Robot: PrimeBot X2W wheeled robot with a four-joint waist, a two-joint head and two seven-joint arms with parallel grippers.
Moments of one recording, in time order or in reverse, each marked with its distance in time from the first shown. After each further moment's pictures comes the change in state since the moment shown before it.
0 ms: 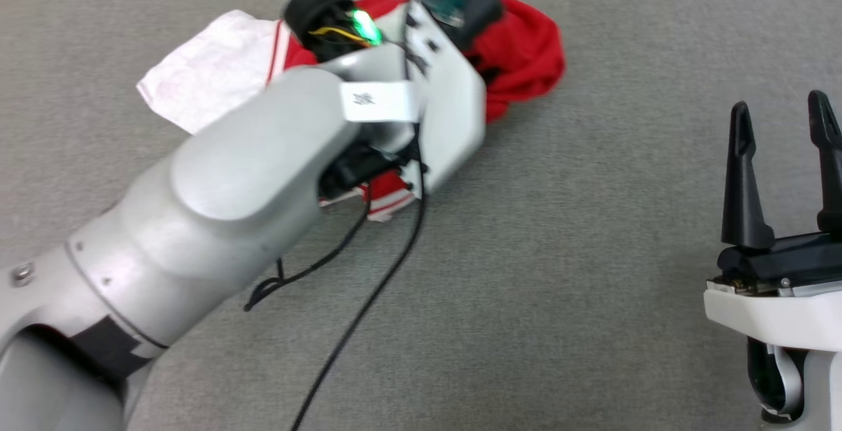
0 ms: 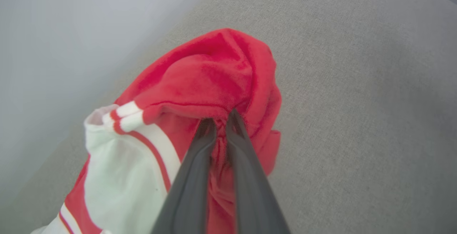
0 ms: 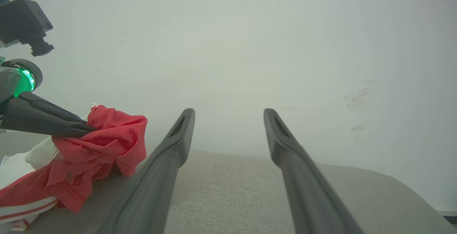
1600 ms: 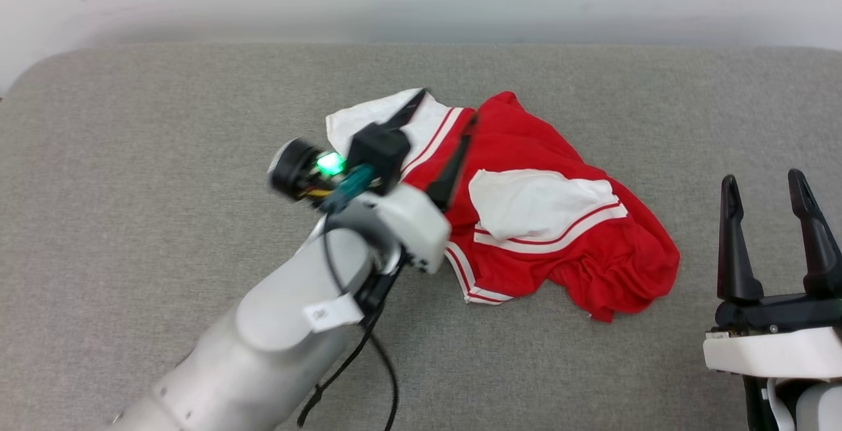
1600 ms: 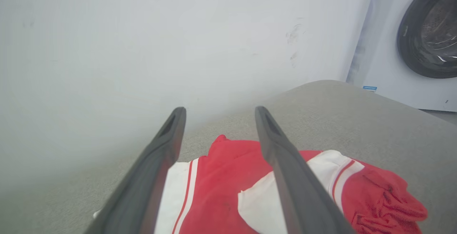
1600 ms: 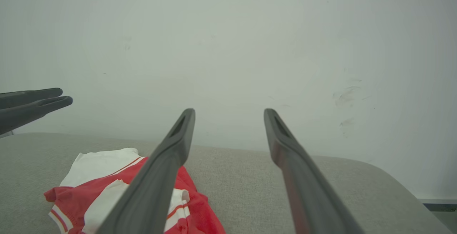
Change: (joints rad) left arm 0.385 -0.172 0.124 0.182 0.192 0.289 -0.720; right arm 0.115 0.001 -0.049 0.094 0.005 0.000 0.000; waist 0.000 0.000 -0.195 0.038
